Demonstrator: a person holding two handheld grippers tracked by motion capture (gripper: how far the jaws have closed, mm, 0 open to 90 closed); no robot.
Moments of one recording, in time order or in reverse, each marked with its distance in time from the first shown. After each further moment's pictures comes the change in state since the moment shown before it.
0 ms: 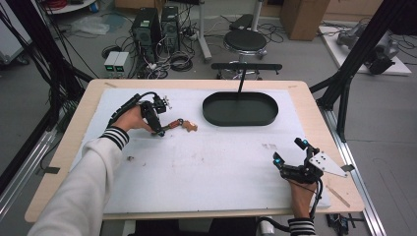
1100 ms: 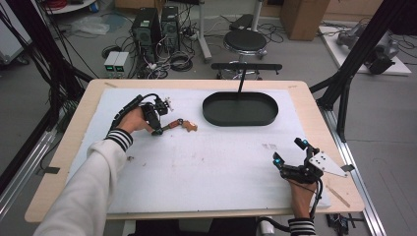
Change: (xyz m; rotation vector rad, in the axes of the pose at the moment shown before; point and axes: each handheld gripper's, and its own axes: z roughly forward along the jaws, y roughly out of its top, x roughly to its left) left arm -0.005 0.003 0.004 0.061 -0.025 -0.032; right arm 0.001 0.000 0.000 0.002 0.003 0.008
